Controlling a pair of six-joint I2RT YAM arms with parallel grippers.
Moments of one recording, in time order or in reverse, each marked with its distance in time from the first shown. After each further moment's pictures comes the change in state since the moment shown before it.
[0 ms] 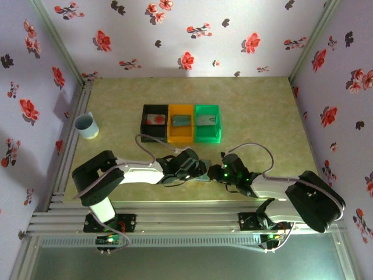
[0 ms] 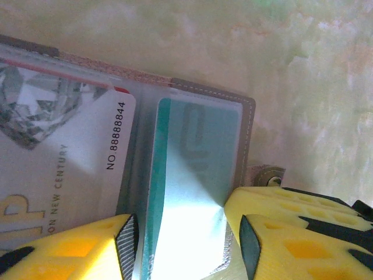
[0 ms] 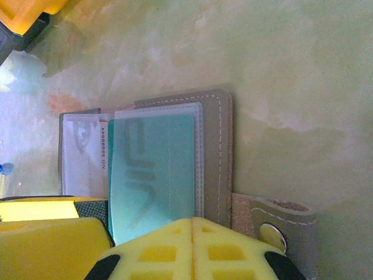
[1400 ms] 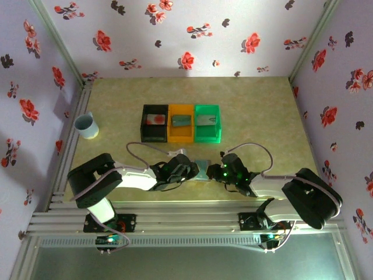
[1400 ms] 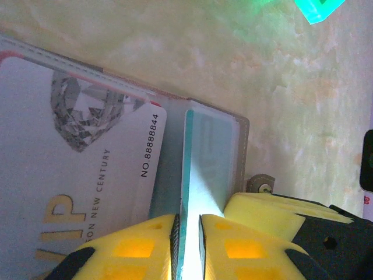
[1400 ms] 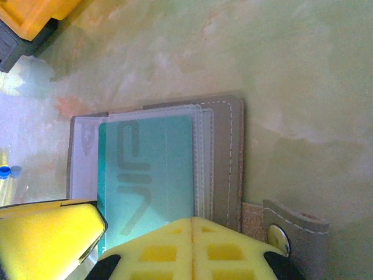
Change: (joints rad) left arm 0.000 -0.045 -0.177 0.273 -0.058 -0.045; right arm 0.000 0.036 -0.003 0.061 -0.008 0.010
